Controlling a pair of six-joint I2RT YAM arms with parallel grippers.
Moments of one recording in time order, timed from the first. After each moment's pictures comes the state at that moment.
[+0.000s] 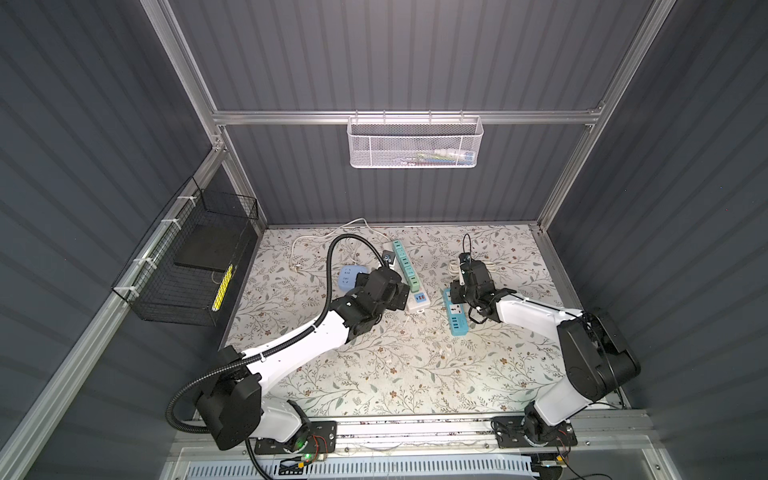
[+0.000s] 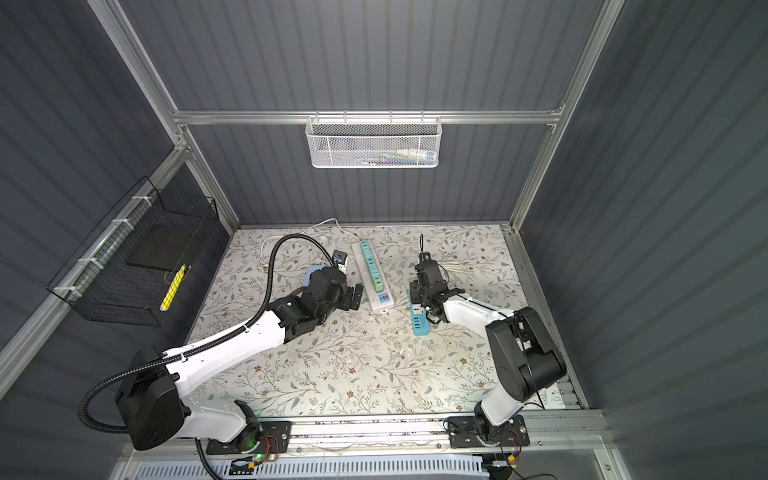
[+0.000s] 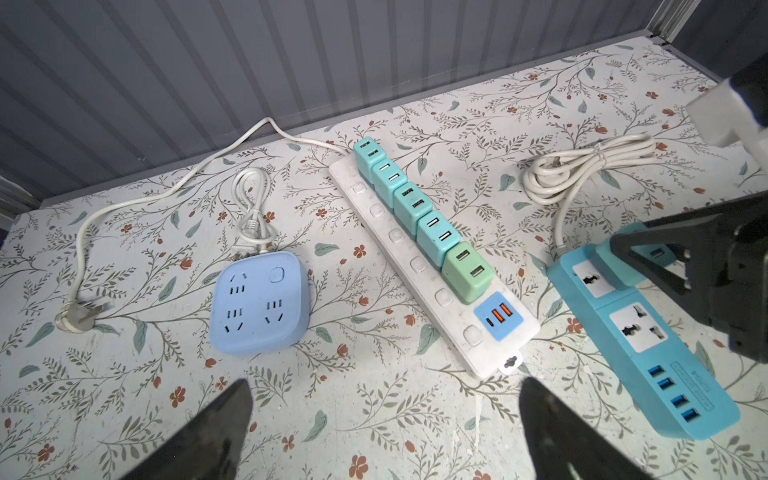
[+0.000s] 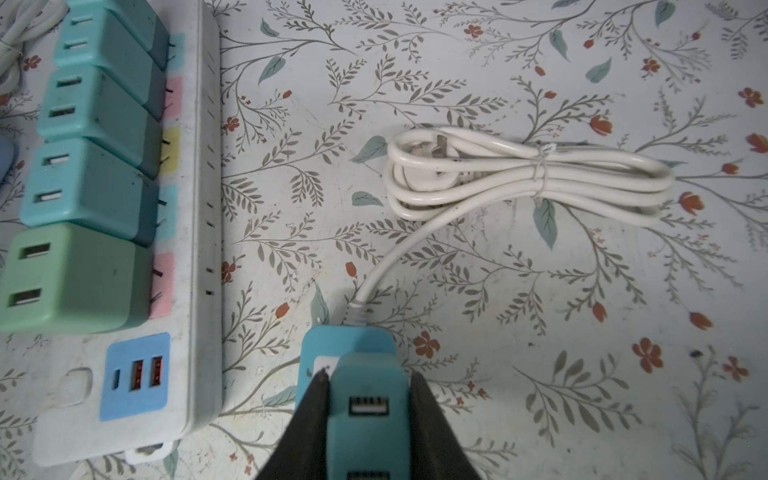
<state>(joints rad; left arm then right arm) -0.82 1.41 1.04 -0.27 -0.46 -0.22 0.45 1.62 0.88 -0.03 0.20 0.24</state>
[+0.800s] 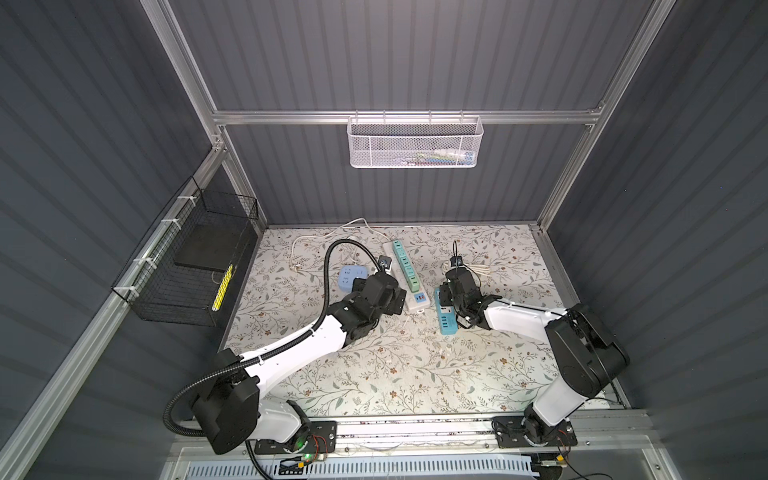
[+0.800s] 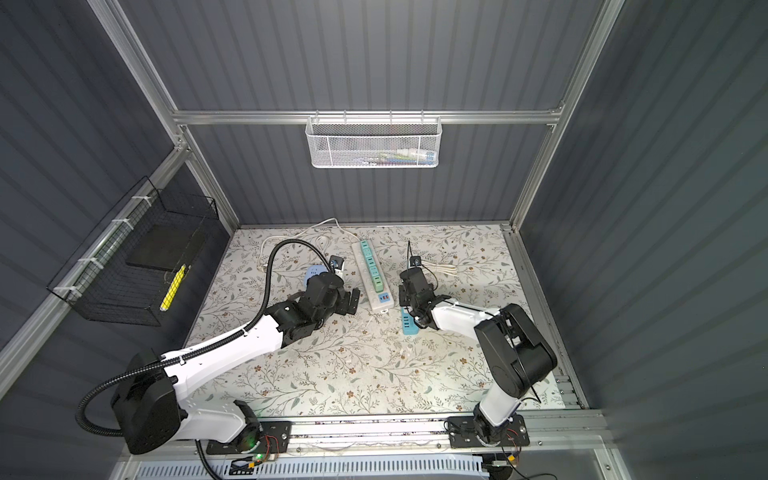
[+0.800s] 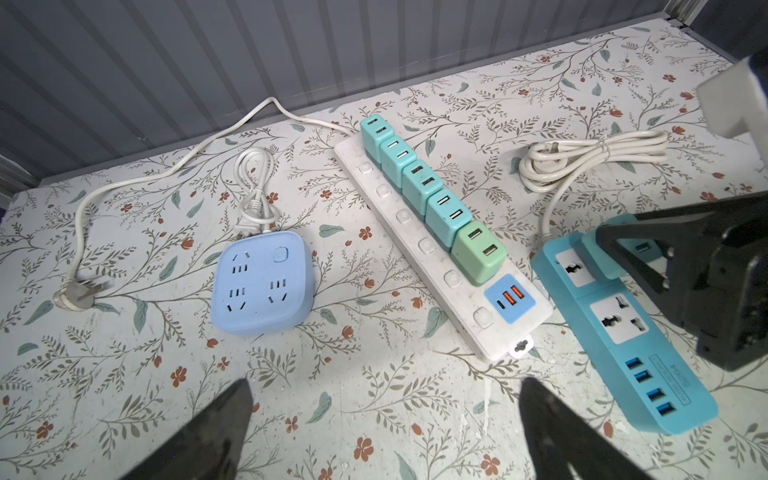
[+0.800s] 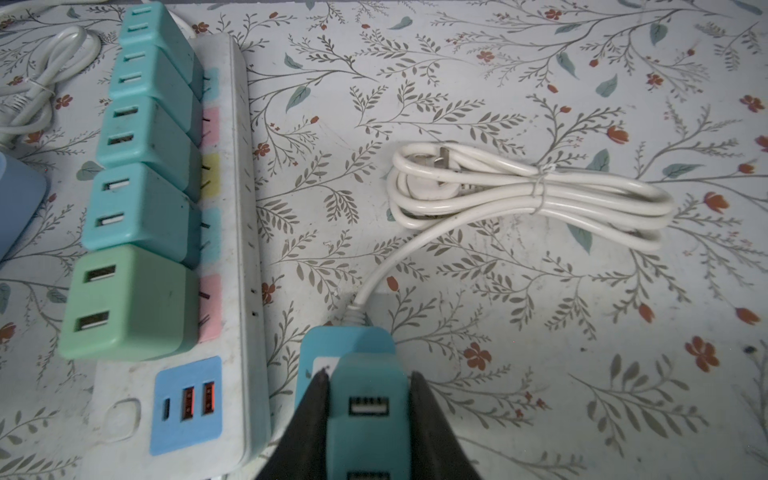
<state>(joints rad) -0.82 1.37 0.97 -0.25 -0.46 -0.24 0.56 1.68 0.86 0.08 0.33 0.33</state>
